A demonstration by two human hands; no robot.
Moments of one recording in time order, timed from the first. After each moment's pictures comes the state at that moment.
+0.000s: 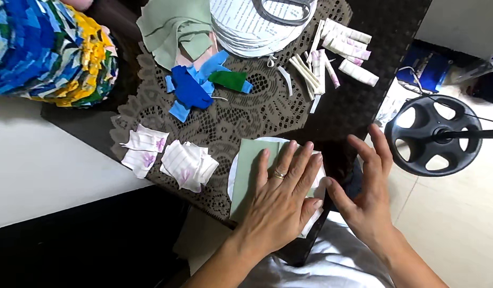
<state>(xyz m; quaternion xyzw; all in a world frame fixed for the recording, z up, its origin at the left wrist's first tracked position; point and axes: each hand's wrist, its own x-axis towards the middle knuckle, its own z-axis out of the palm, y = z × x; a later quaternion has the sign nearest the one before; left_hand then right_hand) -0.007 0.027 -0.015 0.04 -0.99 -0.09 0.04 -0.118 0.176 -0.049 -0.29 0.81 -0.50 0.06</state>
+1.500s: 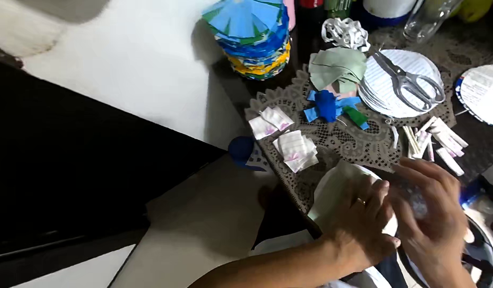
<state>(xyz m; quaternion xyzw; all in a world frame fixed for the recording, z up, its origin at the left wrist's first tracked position) -0.009 0.062 -0.006 0.19 -0.95 -0.22 0.09 -0.134 0.105 0.030 -0.56 0.70 -0.45 0.00</state>
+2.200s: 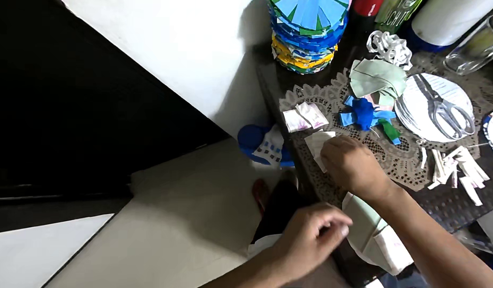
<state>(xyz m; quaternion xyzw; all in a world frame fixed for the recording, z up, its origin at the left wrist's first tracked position) 0.116 0.026 0.011 0.27 -0.70 -0.59 0.29 -0.074 -0.040 0.028 -0.82 0.53 -0.22 0.06</state>
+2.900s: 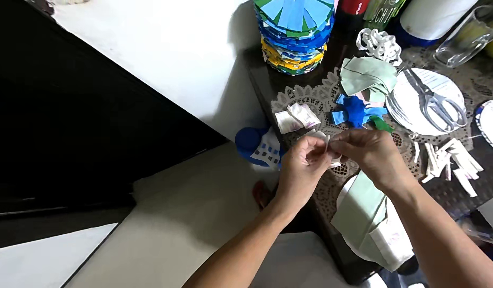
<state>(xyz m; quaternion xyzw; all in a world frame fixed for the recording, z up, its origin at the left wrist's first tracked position) 0.068 -0.048 0.024 0.41 -0.58 -0.55 0.44 -0.090 -0.028 0.070 -0.52 0.63 -0.41 0.41</state>
